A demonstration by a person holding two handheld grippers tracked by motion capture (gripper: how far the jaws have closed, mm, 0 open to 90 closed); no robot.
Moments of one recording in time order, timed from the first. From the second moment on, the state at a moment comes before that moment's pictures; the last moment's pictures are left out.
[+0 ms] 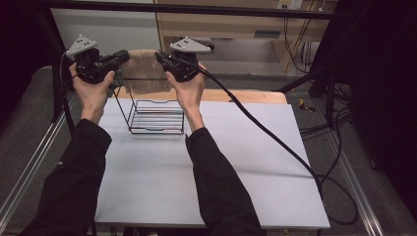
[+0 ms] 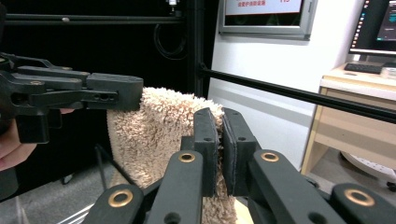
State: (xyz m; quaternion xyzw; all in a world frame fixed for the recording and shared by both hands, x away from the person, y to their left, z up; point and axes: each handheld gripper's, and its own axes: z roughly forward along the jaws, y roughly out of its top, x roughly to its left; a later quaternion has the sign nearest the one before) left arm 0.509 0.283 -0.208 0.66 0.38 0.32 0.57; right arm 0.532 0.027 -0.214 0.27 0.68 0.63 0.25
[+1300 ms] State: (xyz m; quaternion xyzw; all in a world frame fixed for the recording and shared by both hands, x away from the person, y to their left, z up) left arm 0.469 0.287 -0.238 0.69 0.36 0.30 0.56; right arm 0.496 0.029 -0.230 0.23 0.74 0.58 0.26
